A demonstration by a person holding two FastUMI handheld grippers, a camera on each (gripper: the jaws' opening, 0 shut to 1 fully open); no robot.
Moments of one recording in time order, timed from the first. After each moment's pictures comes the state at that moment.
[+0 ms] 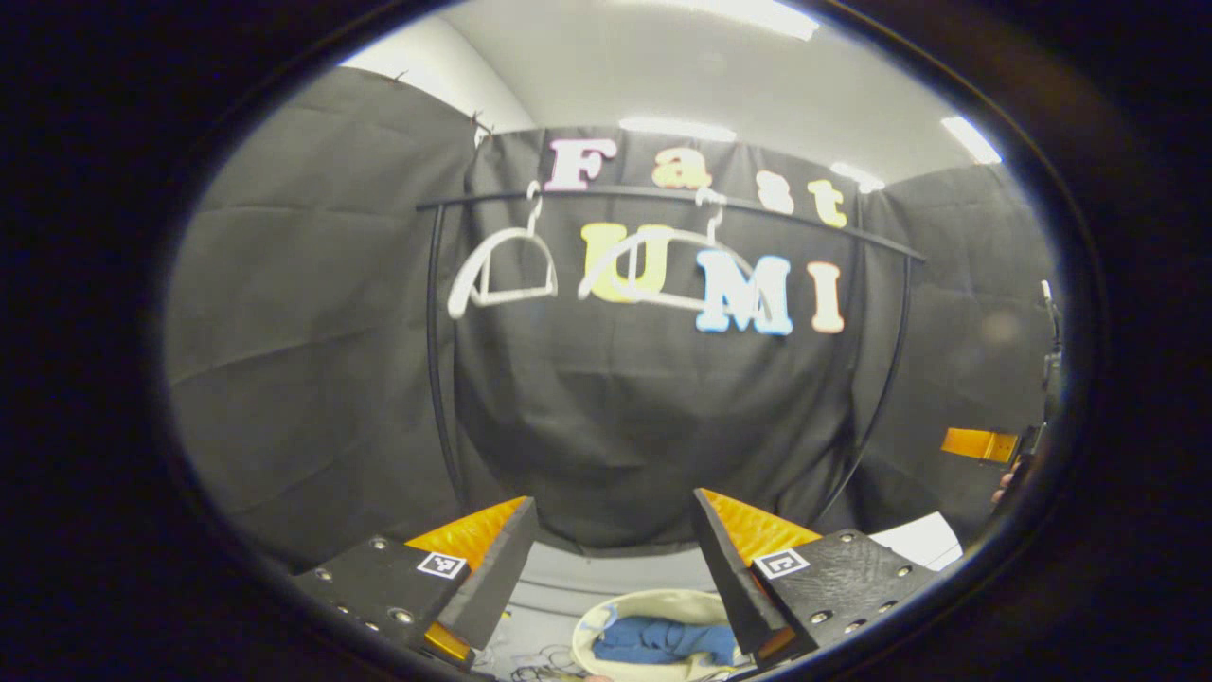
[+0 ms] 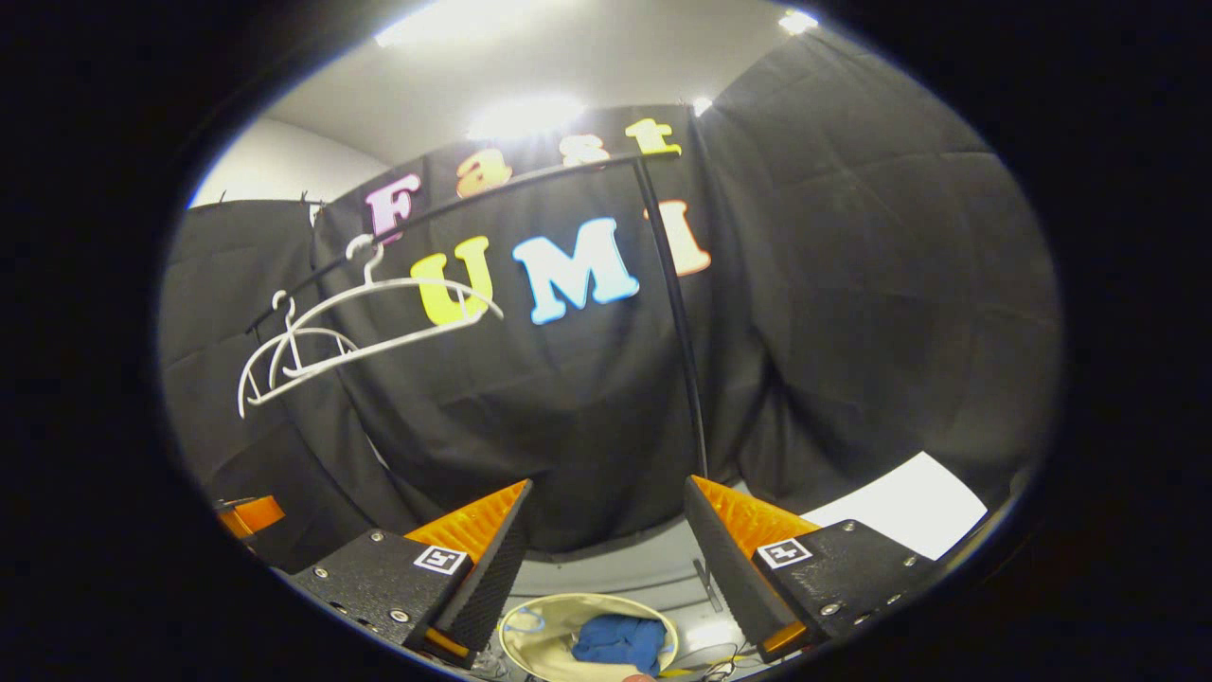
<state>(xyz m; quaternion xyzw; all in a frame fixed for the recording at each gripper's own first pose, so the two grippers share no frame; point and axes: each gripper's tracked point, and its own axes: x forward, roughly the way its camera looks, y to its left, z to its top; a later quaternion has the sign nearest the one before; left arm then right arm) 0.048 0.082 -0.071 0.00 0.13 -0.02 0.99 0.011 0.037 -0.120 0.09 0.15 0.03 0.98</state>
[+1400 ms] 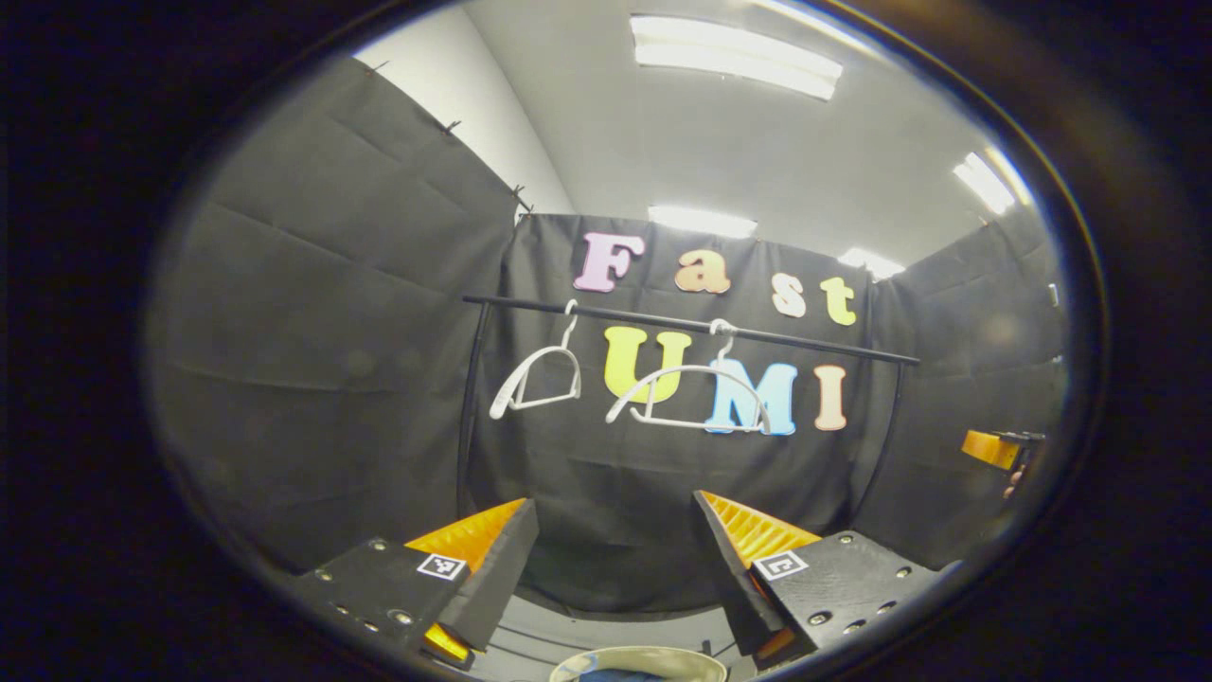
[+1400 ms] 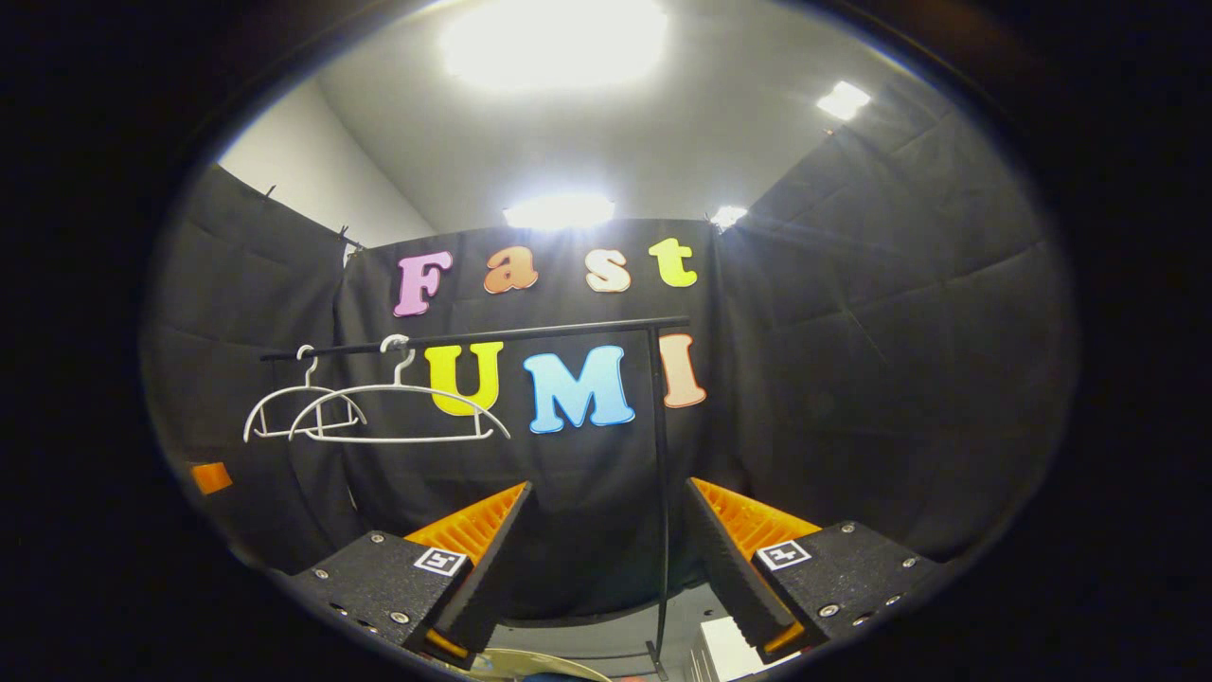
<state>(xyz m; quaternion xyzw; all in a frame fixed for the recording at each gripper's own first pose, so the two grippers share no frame) -0.016 0.098 -0.021 -0.03 0.01 0.02 1.00 -0.006 0.028 -0.024 0.01 0.01 0.03 1.00</state>
